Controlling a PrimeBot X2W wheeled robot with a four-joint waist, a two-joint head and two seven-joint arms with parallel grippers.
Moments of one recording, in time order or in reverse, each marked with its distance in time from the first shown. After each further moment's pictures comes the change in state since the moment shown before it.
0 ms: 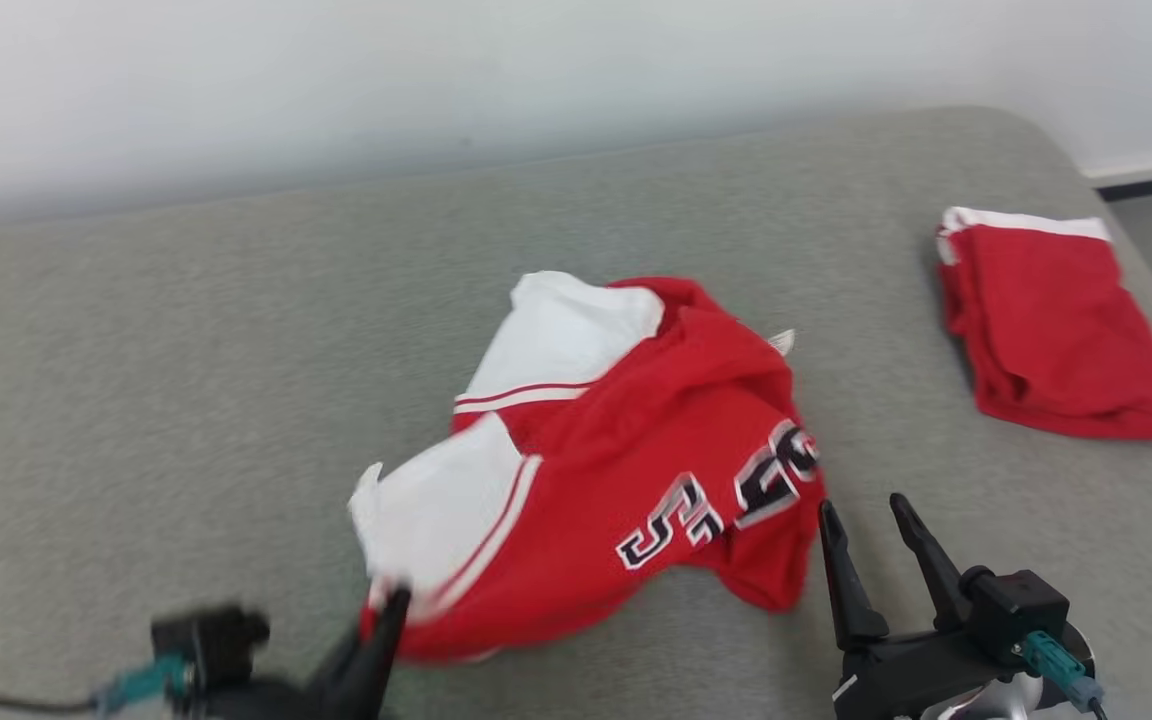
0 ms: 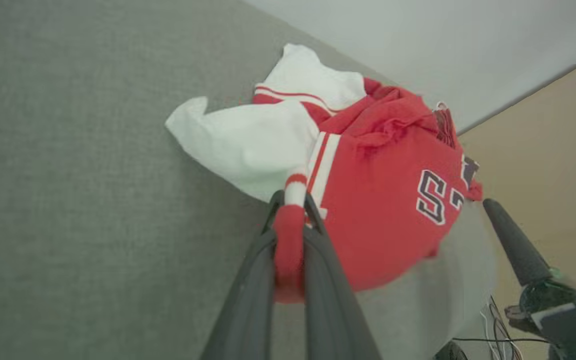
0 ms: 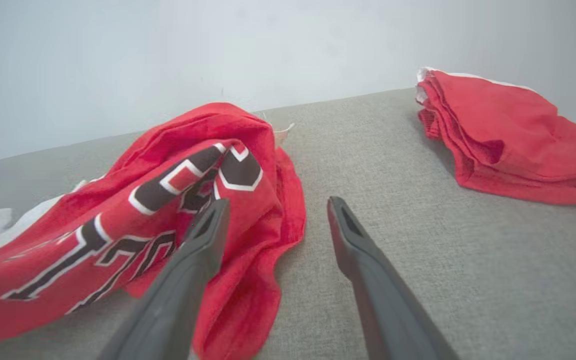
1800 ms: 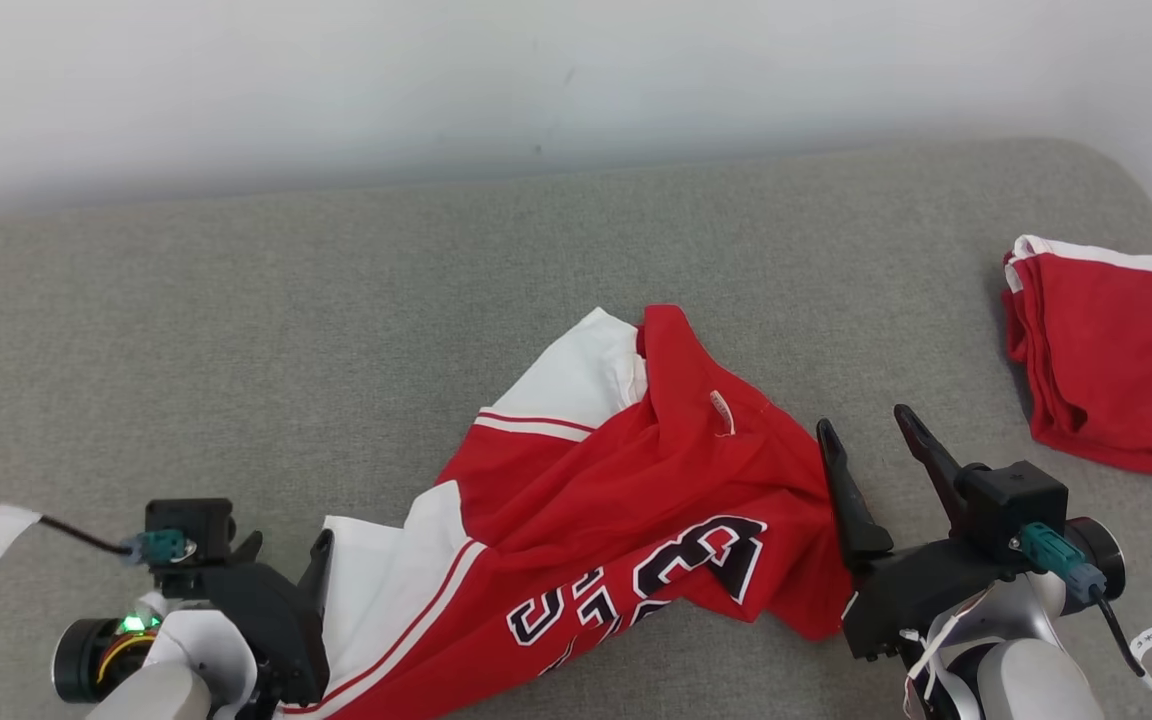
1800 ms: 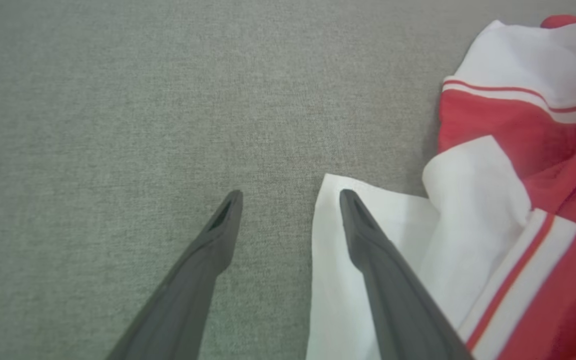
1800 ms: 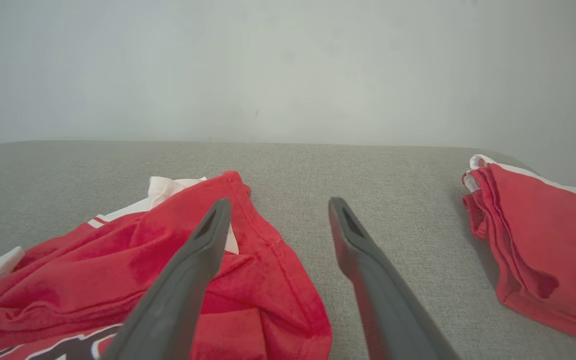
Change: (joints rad) left arm -0.246 0.057 -0.105 0.418 0.158 0.042 0.133; right arm -0.081 -0.003 -0.031 -0.181 -0.117 0.000 0.268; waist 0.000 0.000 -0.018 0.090
